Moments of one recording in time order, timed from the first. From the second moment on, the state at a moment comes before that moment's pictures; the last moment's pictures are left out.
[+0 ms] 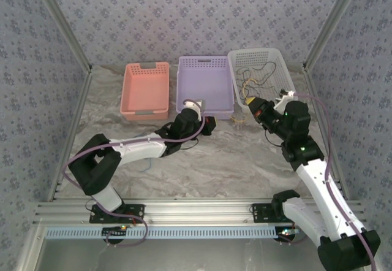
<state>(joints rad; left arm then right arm) -0.89 1.64 0.91 0.33 -0.02 -0.79 0.23 0.83 0.80 -0.16 -0.33 1.09</state>
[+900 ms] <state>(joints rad) -1.25 1.57 0.89 0.31 -0.02 -0.60 0.09 1.05 0.89 0.13 -0.42 0.99</state>
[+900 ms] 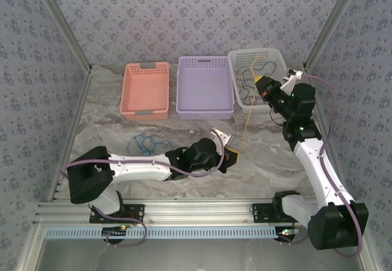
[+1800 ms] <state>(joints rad) -1.22 1.42 0.95 0.09 -0.14 -0.59 0.18 1.08 0.91 0.11 -0.47 0.75</state>
